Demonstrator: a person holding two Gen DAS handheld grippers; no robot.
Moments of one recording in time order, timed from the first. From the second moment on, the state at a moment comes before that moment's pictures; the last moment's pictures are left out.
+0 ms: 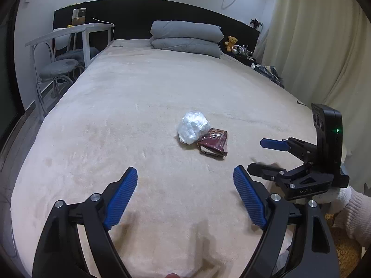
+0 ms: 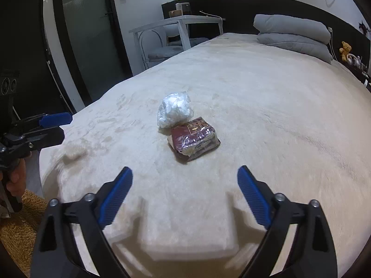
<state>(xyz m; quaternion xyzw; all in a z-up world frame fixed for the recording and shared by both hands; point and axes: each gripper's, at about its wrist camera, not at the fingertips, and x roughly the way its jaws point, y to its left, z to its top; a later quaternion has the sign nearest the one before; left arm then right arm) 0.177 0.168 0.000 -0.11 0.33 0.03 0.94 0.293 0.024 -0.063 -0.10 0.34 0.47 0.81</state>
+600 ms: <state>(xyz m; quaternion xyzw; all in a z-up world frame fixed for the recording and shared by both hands) 0.195 0.205 -0.007 -0.15 0.32 0.06 0.93 0.340 0.106 -0.096 -0.18 0.36 0.46 0.79</state>
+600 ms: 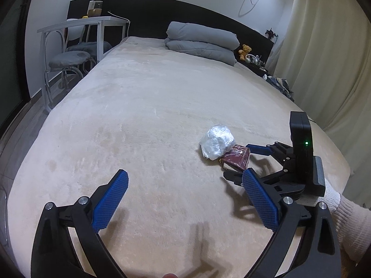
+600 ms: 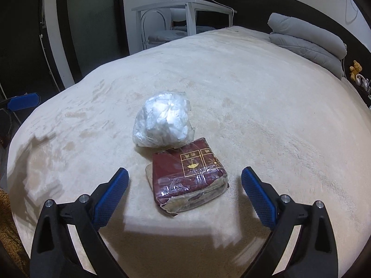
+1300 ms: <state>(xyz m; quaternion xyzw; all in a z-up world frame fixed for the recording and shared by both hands) 0.258 0.190 -0.035 -0.14 0.36 0.04 0.92 0.347 0.044 -0.081 -0.11 0.41 0.43 0.80</state>
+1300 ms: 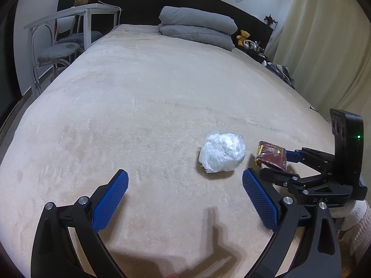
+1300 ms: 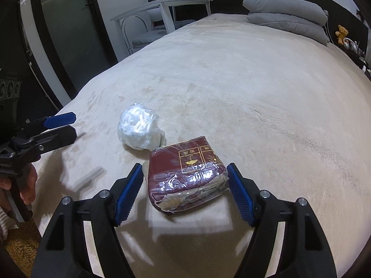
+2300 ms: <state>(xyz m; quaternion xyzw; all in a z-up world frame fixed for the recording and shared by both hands) 0.303 0.121 -0.061 -0.07 0.43 0.03 0.90 0.342 -0.045 -0.056 -0.07 0.39 0.42 0.81</state>
